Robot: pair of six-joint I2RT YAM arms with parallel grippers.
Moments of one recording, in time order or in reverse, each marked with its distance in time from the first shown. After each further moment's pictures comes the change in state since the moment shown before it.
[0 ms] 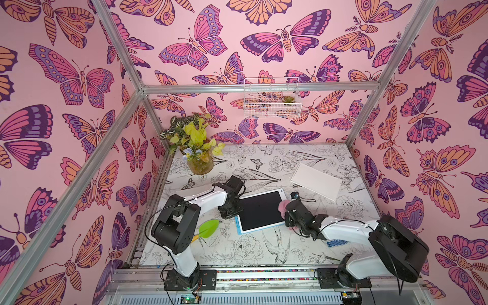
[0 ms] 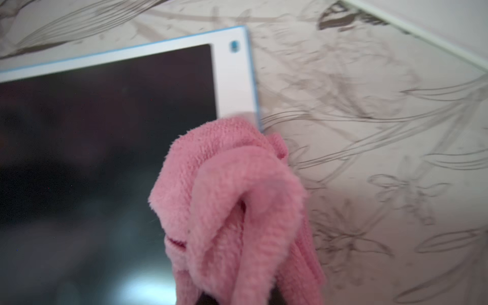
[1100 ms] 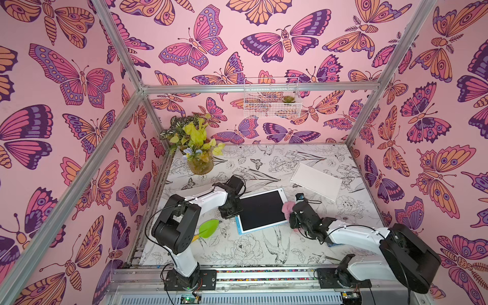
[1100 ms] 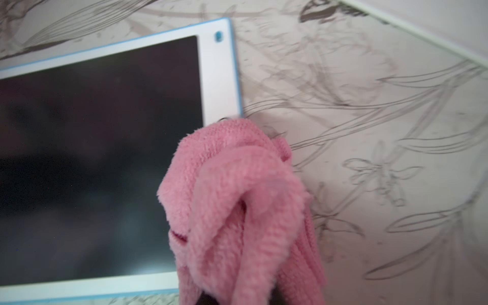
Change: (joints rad) left arm -0.001 0.002 0.000 0.002 0.000 0.001; right arm -0.025 -0.099 -0.066 -0.003 -0.052 -0.032
